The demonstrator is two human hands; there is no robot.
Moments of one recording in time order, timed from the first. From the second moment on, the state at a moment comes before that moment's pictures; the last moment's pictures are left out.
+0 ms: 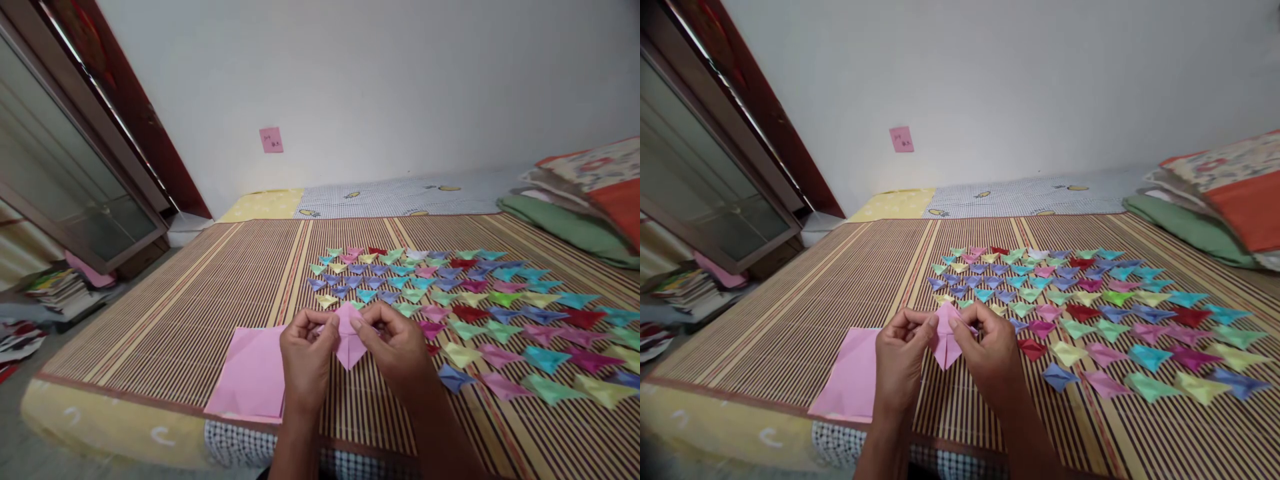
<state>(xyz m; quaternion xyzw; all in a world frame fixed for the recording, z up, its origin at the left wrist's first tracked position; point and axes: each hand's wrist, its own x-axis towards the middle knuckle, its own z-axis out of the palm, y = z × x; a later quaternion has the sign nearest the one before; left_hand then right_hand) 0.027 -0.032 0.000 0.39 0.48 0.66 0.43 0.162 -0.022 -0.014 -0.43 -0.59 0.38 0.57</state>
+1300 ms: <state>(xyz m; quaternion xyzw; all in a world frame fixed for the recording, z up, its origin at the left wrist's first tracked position) 0.024 -0.030 -0.011 0.34 0.36 0.61 0.62 0.162 -0.021 -0.011 -0.44 -0.59 0.28 0.62</state>
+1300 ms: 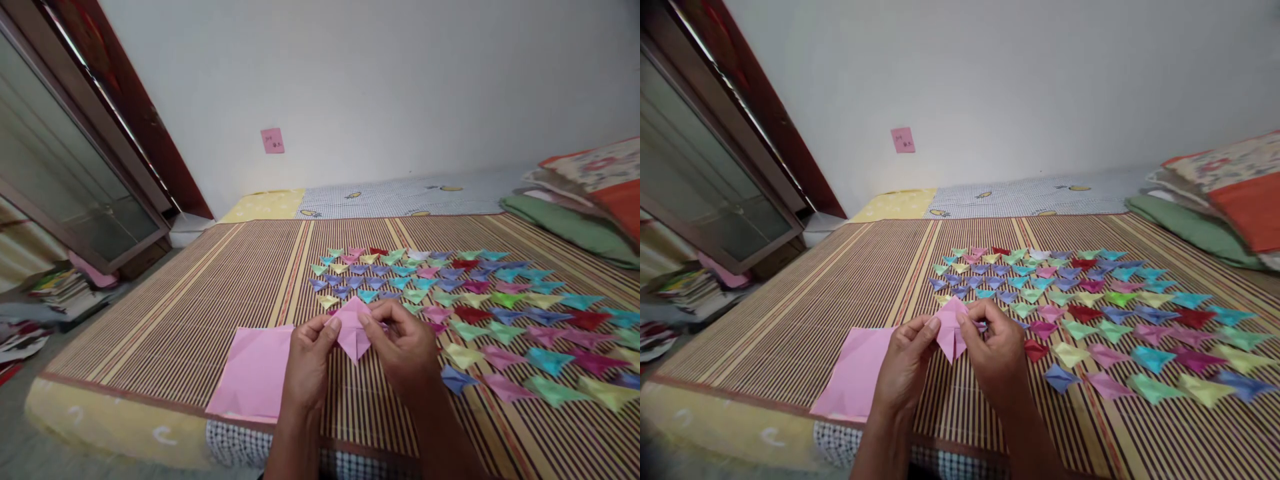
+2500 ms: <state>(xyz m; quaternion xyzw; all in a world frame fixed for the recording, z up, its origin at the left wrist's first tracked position) 0.019 -0.034 -0.005 0.43 0.46 0.58 0.51 0.176 -0.021 0.000 -0.36 -0.67 0.37 0.54</state>
